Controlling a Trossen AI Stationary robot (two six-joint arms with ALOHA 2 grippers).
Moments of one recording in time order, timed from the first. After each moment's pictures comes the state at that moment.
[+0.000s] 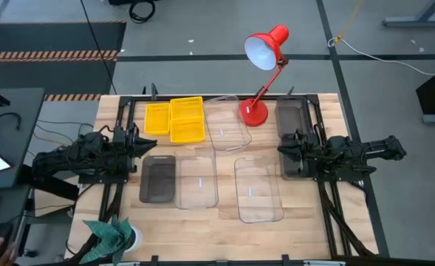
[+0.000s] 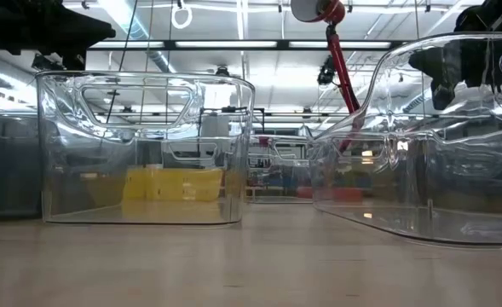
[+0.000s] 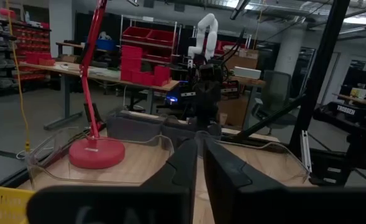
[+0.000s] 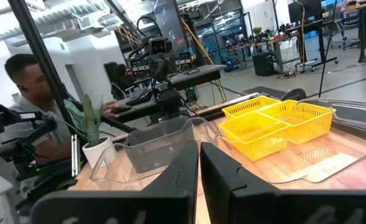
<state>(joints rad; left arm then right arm) 0.07 0.02 0.22 -0.08 -0.08 -0.15 0.13 0.01 0.04 0.07 0.24 0.26</state>
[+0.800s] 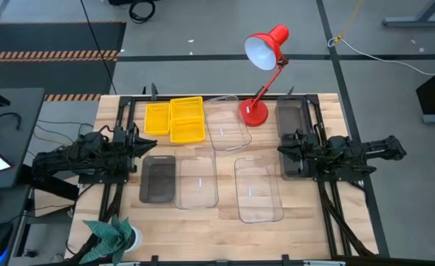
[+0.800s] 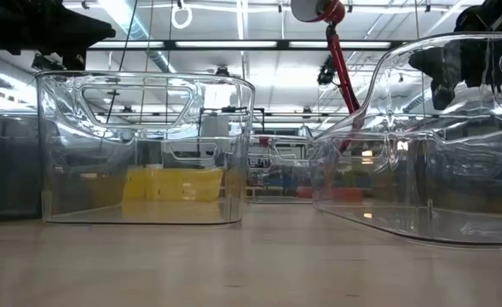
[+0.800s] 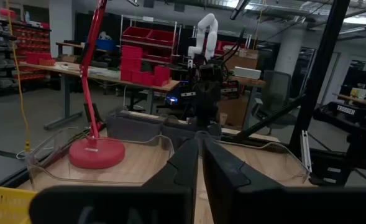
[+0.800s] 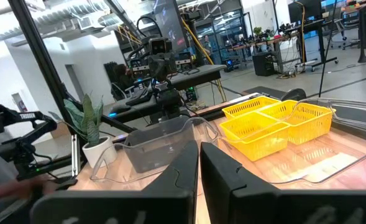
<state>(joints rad) 0.07 0.02 0.22 -0.08 -0.08 -0.15 0.13 0.01 0.04 0.07 0.24 0.26</state>
